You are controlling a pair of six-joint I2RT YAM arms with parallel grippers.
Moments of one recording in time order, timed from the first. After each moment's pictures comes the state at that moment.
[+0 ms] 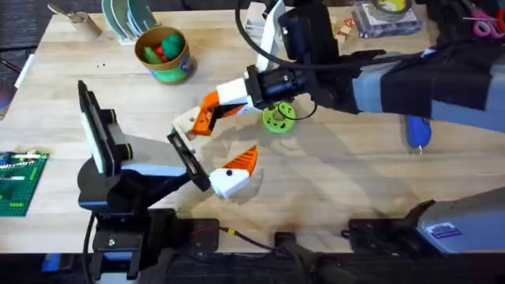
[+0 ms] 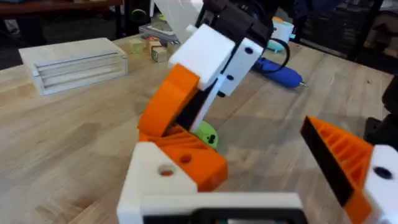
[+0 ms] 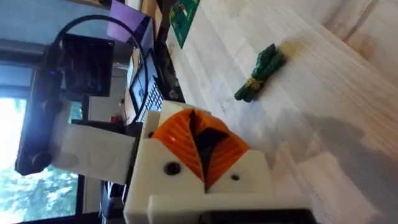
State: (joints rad) left arm 0.03 0.01 0.01 -0.09 0.99 -0.07; right arm 0.65 1.69 0.99 0.13 -0.92 0.73
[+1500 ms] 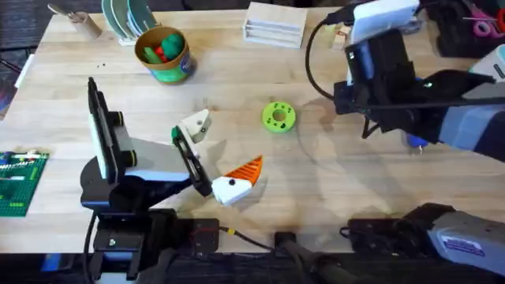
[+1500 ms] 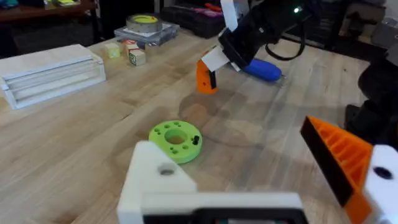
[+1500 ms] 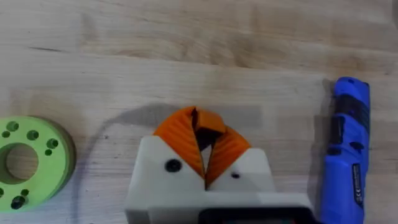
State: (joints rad) left arm 0.01 0.01 0.01 -0.10 1.06 -0.03; right arm 0.47 1.30 0.72 -0.35 0.47 0.21
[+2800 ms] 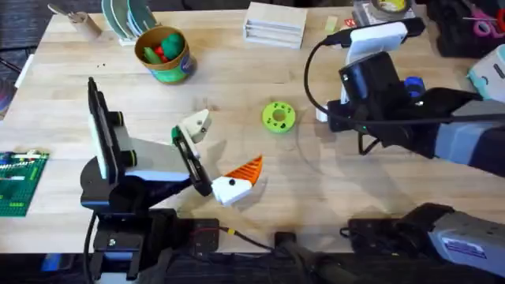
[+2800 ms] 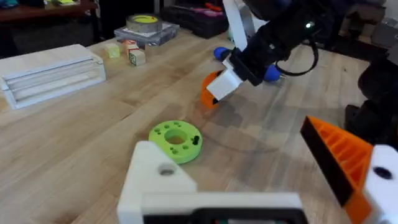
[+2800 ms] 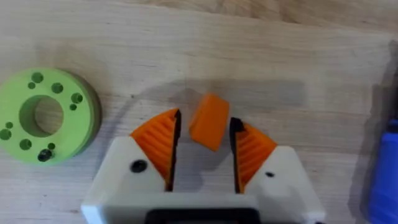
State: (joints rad) left arm 0.01 0.01 0.01 -0.10 1.06 -0.03; right arm 0.50 1.28 0.63 -0.36 0.33 0.33
